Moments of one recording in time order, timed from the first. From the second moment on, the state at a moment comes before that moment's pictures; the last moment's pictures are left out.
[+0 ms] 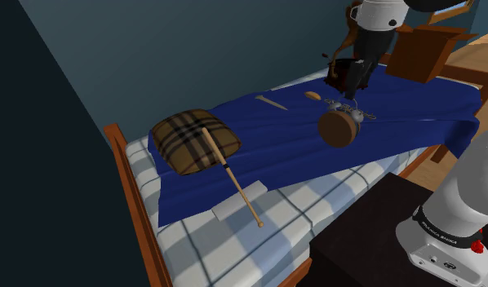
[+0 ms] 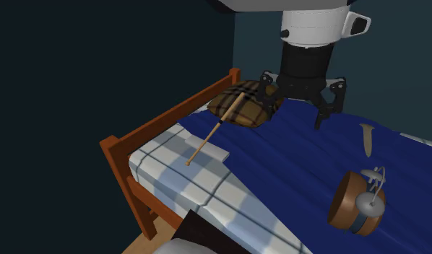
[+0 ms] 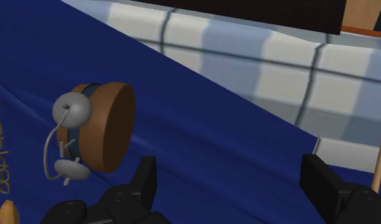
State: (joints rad) arm -0.02 -0.78 0.06 -2.40 -0.02 1.67 -0.01
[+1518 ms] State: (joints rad) arm 0.19 -0.14 0.11 -2.33 0.00 2.20 -0.45
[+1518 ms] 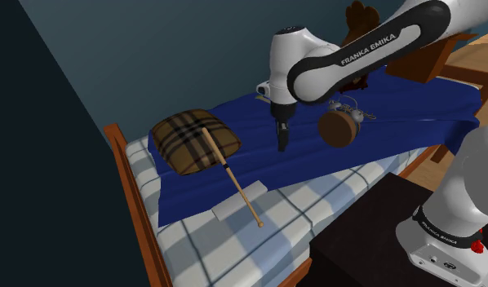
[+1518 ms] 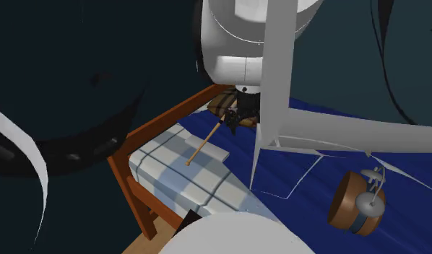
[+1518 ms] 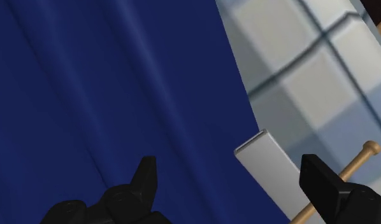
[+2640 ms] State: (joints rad) arm 0.31 0.33 0.22 -2.13 -0.08 2.44 -0.66
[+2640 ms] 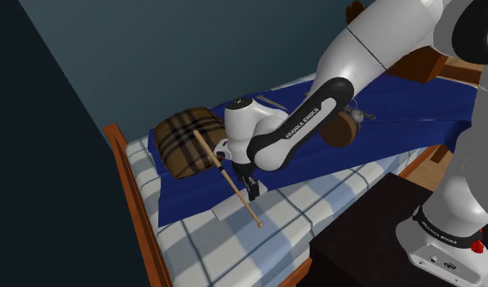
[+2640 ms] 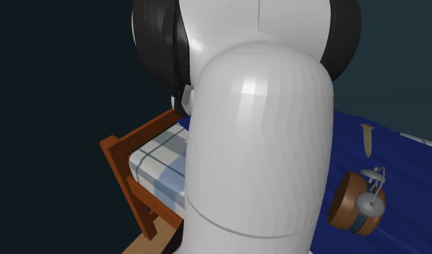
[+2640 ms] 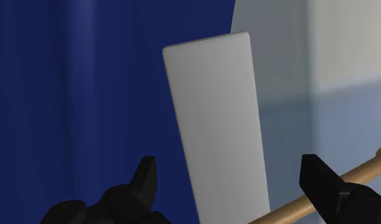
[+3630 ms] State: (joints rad) arm 0.32 0.39 0.21 -2.13 -0.11 2.50 -0.65
